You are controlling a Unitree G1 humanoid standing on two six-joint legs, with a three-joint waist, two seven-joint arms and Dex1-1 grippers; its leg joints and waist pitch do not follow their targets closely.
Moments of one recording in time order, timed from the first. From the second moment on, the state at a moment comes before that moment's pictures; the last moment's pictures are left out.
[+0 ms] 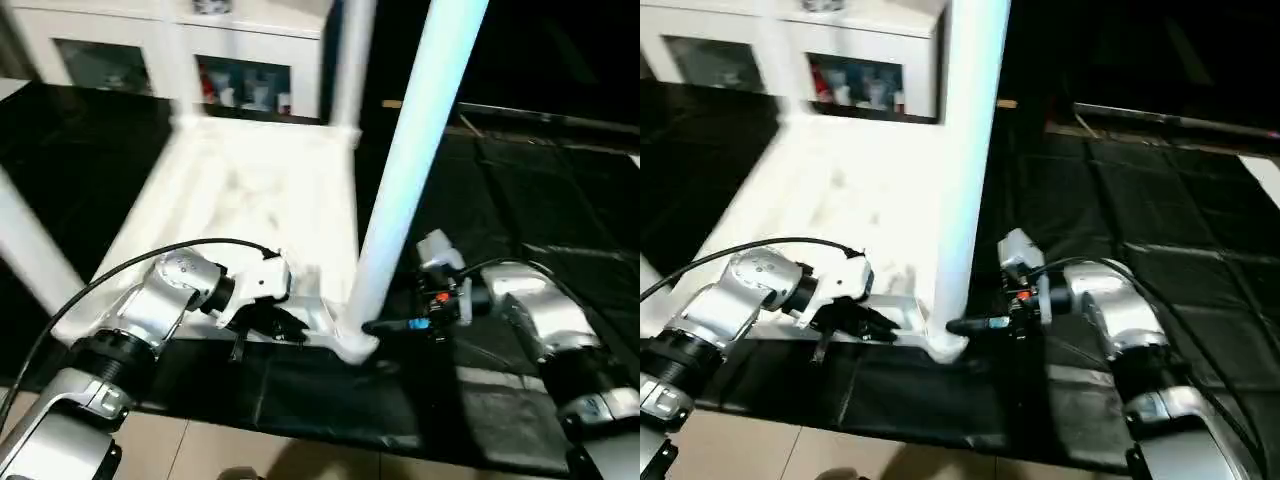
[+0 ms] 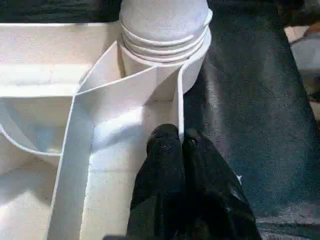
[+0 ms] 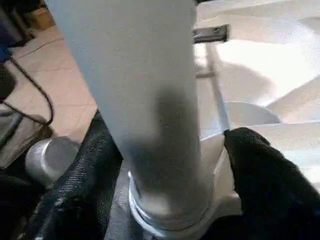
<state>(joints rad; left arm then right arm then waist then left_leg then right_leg) -0.63 0.48 -0.41 0.51 0.01 0.04 -1.45 -0.56 -0.39 0.21 0.58 0.24 0.14 1.52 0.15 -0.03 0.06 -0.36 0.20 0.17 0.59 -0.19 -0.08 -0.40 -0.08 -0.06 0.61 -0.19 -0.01</state>
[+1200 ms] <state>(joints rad) -0.57 0.19 -0.23 0.40 0.07 0.51 -0.79 -0.50 -0.04 0.00 0.42 0.08 0.34 0.48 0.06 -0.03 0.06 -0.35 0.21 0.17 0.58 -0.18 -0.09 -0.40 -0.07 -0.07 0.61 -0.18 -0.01</state>
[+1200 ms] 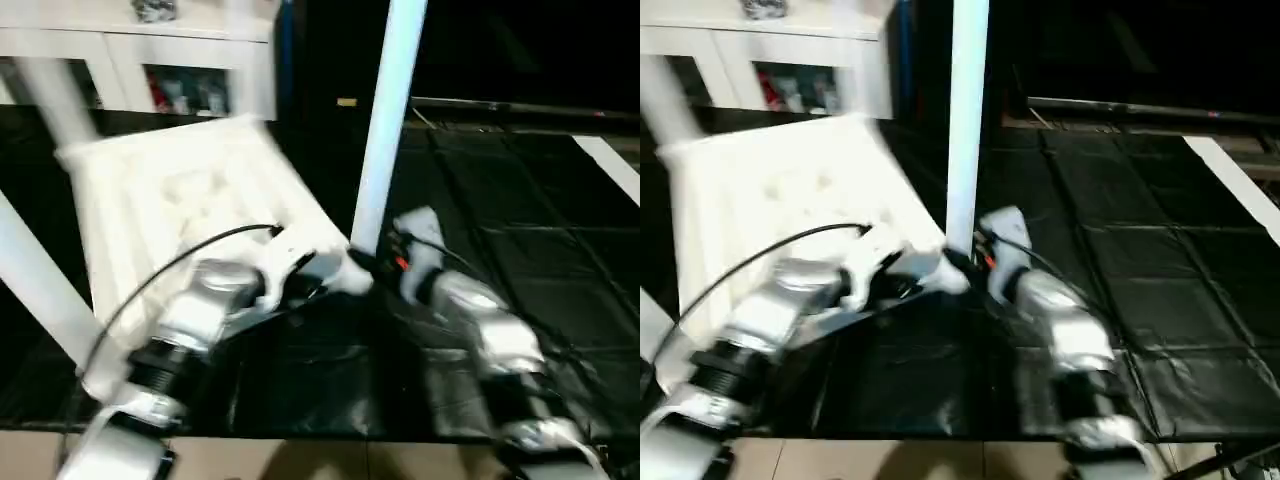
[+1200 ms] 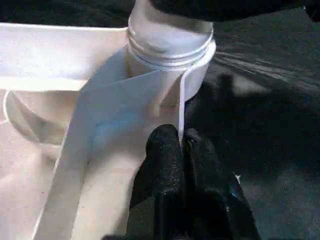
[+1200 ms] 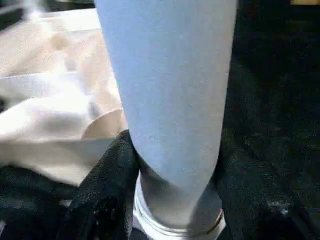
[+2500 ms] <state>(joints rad) -0.63 0.49 -0.38 0.54 0.01 0.08 -1.45 -0.54 -0.41 0.16 0.53 0.24 0.15 1.50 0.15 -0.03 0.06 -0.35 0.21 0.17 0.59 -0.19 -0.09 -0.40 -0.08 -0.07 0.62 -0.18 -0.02</state>
